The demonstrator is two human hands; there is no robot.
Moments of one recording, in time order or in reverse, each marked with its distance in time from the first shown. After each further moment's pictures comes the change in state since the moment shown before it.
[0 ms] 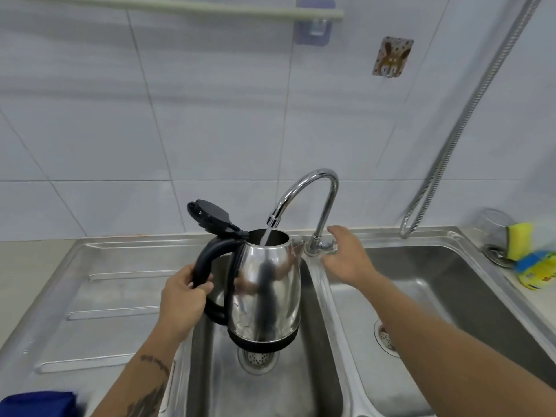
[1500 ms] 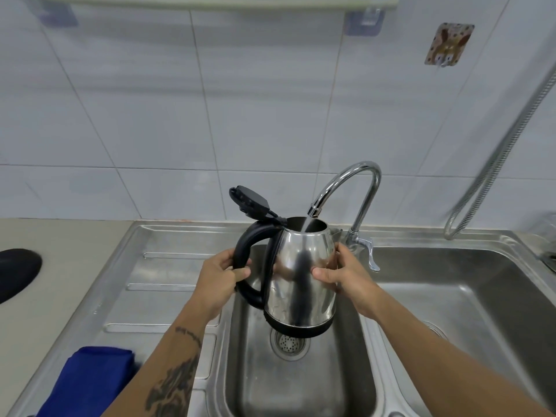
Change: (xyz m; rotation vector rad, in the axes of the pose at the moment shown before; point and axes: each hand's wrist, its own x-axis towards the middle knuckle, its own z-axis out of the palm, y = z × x) left_hand -0.009 0.012 -0.024 -0.154 -0.154 -0.085; right_hand -0.036 -0.014 0.066 0.819 -0.324 0.066
